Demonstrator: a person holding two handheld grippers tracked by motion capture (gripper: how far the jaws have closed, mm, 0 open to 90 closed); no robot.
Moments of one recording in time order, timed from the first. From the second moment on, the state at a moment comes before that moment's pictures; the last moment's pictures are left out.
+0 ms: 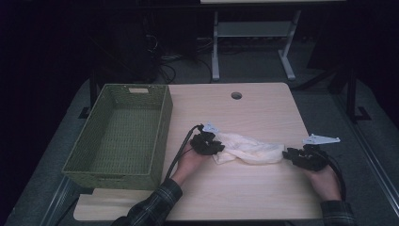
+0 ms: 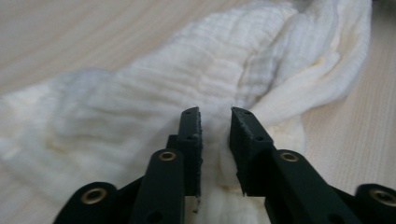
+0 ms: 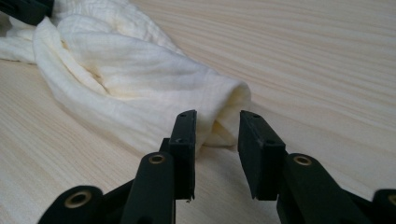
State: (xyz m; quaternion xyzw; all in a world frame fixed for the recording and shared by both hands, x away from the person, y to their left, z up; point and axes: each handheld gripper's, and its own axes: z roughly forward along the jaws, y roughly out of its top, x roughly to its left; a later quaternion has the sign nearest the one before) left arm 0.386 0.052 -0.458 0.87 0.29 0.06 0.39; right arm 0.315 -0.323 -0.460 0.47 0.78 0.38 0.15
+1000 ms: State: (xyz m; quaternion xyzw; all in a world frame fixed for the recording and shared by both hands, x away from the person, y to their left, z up) left arm 0.372 0.045 -0.460 0.88 0.28 0.05 0.39; right arm 0.315 -0.322 -0.461 0.47 0.78 0.38 0.15
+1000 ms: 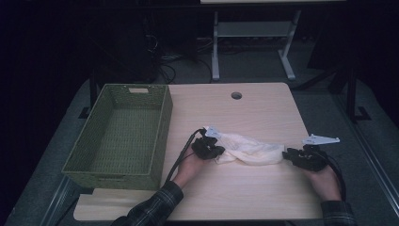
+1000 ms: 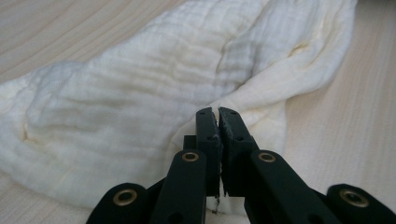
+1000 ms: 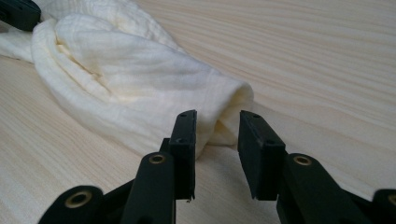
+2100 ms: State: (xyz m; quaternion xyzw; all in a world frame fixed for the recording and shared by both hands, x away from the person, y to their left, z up) left arm 0.284 0.075 -0.438 0.88 0.23 -0.02 0.41; right arm 0.312 -0.323 -0.457 0.47 0.78 0.39 0.16
